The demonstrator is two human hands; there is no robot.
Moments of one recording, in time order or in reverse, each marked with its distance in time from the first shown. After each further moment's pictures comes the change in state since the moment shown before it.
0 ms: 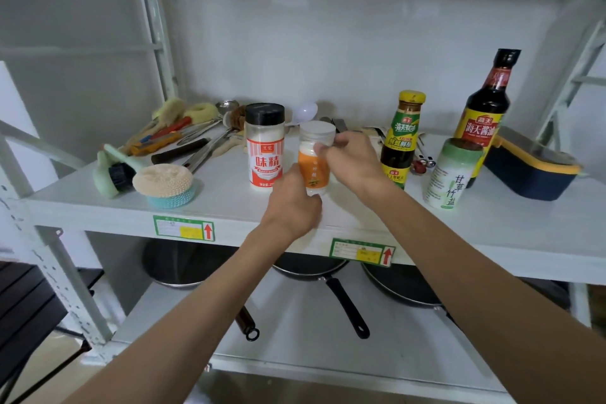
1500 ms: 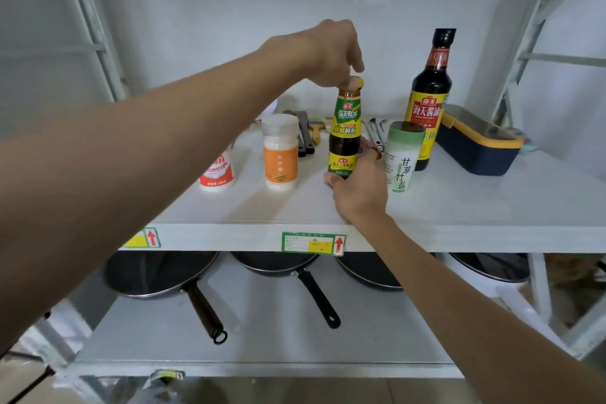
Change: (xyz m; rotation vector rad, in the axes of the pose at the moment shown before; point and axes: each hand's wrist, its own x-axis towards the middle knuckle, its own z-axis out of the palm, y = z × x) left_hand 0.098 0.183 -0.015 0.549 -0.217 0.549; right_hand -0.008 0.088 -0.048 -0.305 0.338 0.081
